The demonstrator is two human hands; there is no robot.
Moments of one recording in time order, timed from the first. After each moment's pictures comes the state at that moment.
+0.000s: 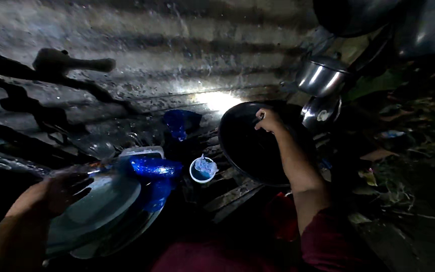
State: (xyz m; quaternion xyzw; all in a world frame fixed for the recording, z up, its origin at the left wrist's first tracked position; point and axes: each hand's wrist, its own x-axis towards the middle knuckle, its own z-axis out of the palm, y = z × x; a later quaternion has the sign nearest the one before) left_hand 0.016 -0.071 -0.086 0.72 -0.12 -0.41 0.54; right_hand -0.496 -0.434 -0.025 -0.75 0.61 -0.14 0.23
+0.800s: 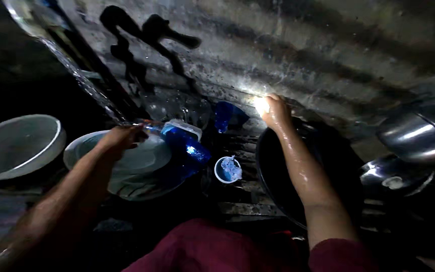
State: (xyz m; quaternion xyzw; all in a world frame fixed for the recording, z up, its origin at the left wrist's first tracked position) left_hand -0.067 -0.080 -0.045 0.81 -0.11 -0.30 0.49; right_hand -0.322 -0.423 0.013 -0.93 0.31 -0.17 0.06
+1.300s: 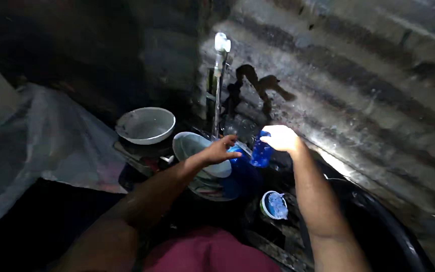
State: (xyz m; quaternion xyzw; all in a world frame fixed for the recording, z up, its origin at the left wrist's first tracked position) left_hand -0.082 -0.057 -0.046 0.71 -0.39 -0.26 0.52; right_hand -0.167 -0.276 0.070 -0.99 0.09 0.11 0.06
